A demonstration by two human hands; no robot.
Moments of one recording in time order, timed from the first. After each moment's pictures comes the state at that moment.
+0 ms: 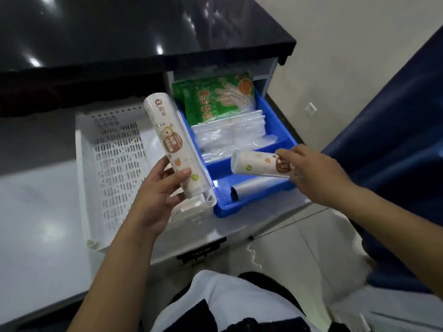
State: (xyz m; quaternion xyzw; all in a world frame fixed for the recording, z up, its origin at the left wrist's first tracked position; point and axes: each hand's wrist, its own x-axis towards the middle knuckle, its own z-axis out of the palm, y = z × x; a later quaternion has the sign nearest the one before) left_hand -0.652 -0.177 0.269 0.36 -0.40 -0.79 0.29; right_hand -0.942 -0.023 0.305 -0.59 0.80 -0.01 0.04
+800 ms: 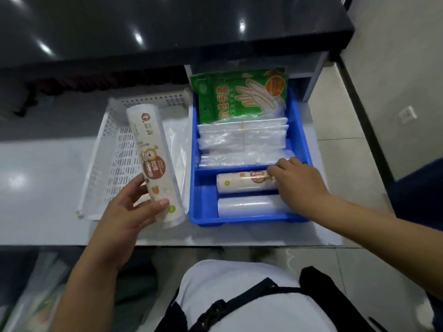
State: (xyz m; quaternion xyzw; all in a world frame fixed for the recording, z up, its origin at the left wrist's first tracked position) left_hand -0.684 -0.101 0.299 0.55 -0.45 -0.60 0.35; right_hand -1.027 -0.094 0.235 -0.75 0.66 0.00 0.05
